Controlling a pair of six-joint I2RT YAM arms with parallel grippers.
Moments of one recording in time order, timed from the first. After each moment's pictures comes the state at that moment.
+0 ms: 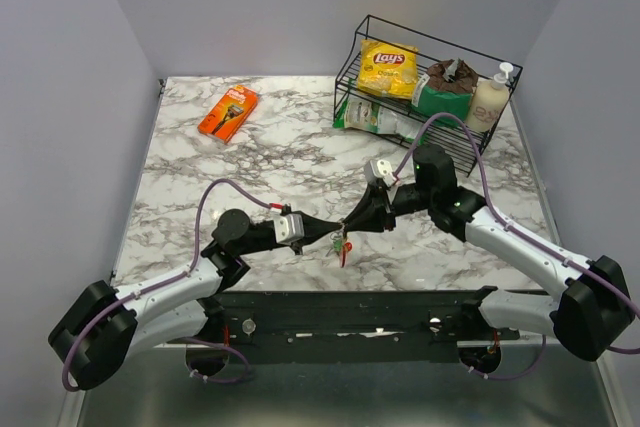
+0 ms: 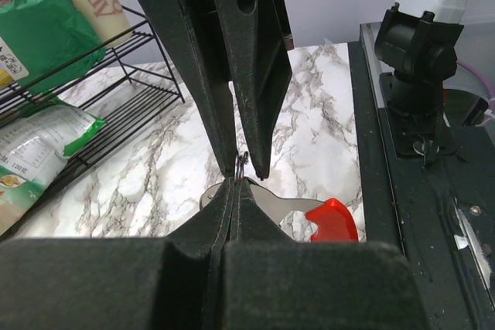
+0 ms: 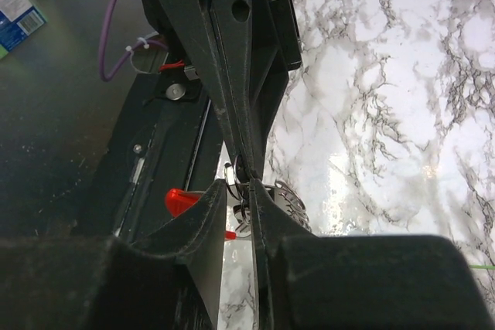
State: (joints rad) left arm -0.76 0.97 0.28 0.87 0.66 0.10; right arm 0.62 1.18 0.78 0.02 -1.10 -0.28
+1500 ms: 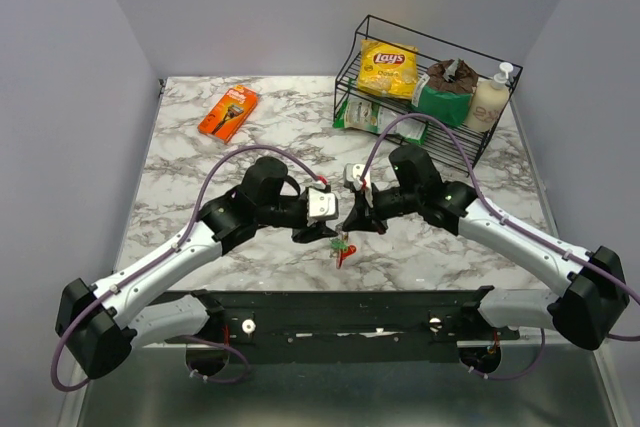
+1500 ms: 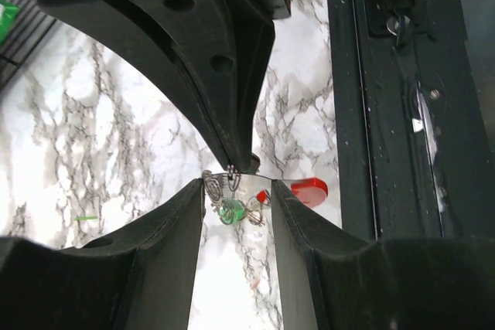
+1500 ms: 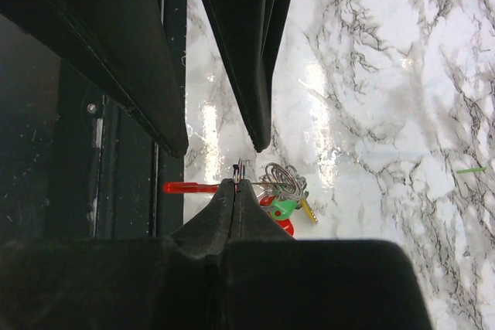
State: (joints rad) left arm -0.76 1.05 0.84 -0.29 0.69 0.45; right arm 0.73 1.24 0.93 -0.35 -0.75 -0.39
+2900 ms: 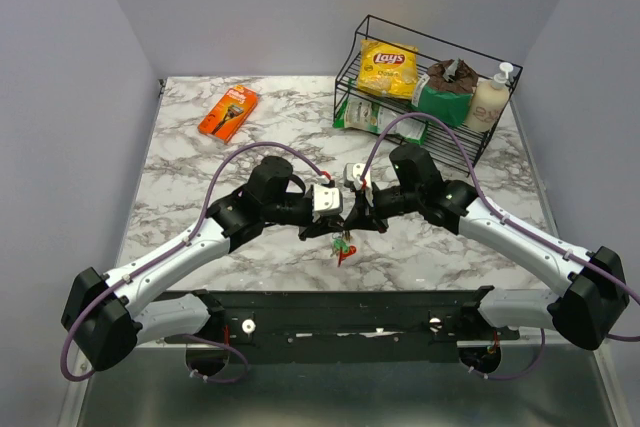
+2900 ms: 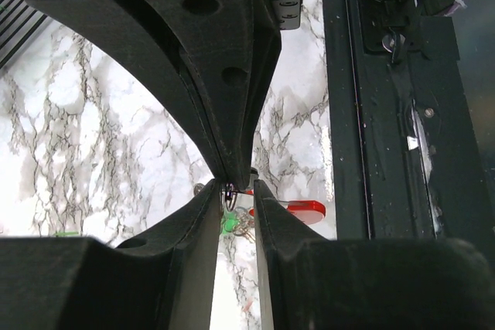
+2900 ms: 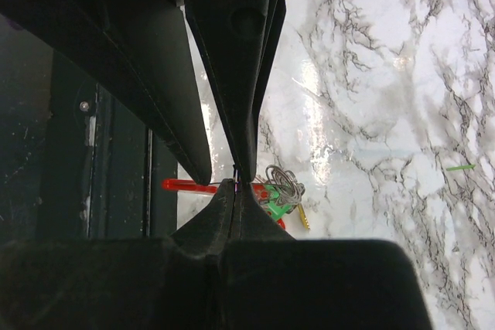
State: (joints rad) left arm -0.76 1.11 0.82 -0.17 0.72 0.37; right arm 0.73 1.24 0.94 -0.36 -0.74 -0.40
